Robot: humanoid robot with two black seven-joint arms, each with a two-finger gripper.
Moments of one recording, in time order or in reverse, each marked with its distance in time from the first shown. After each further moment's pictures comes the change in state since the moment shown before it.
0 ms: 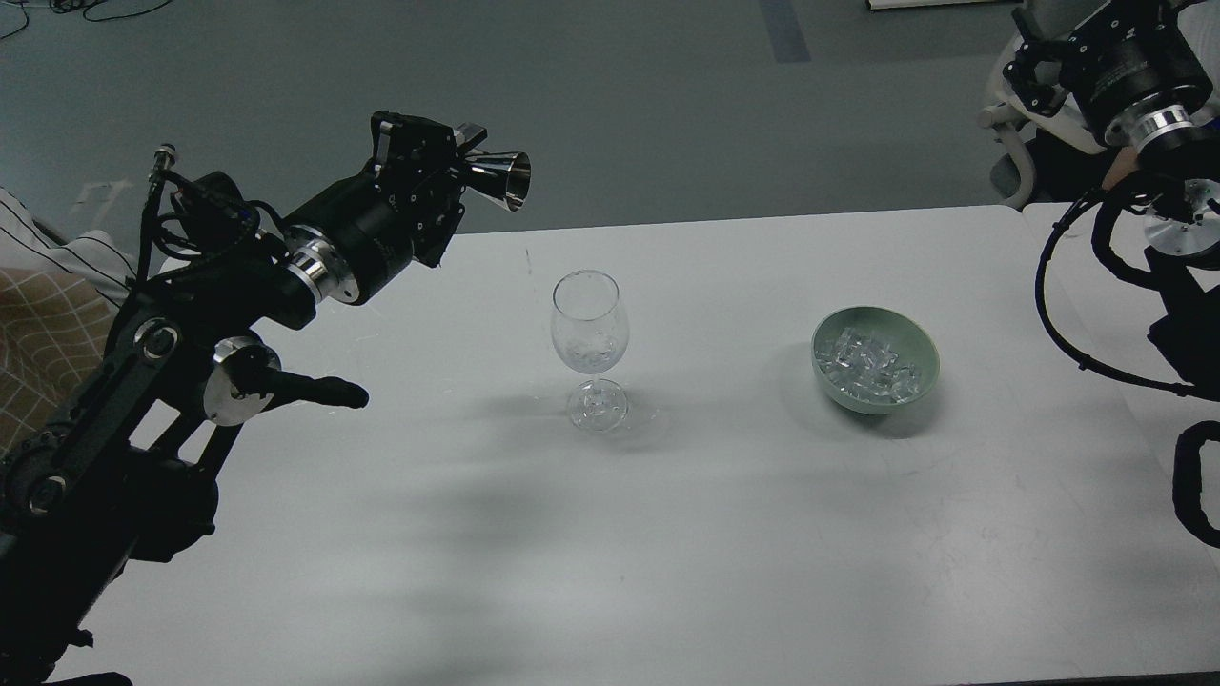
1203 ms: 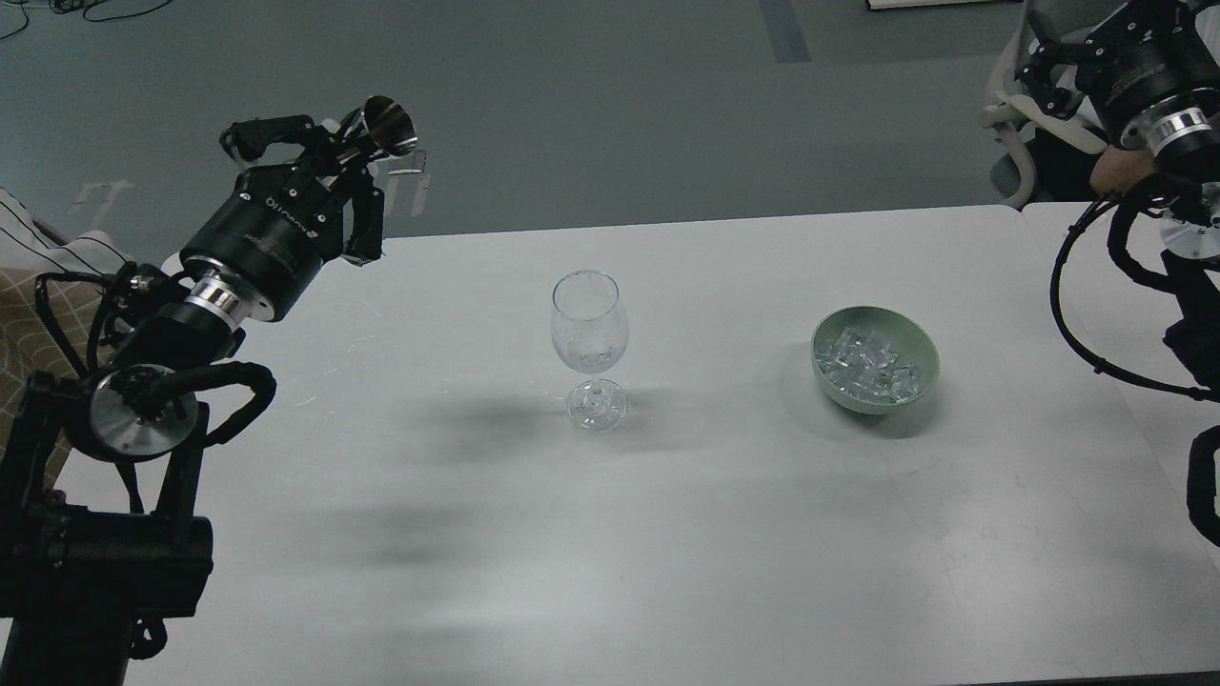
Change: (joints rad) left arm 0.252 -0.217 -0.493 0.039 -0.474 0.014 0.010; right arm -0.016 -0.019 -0.006 0.003 0.000 -0.002 -0.002
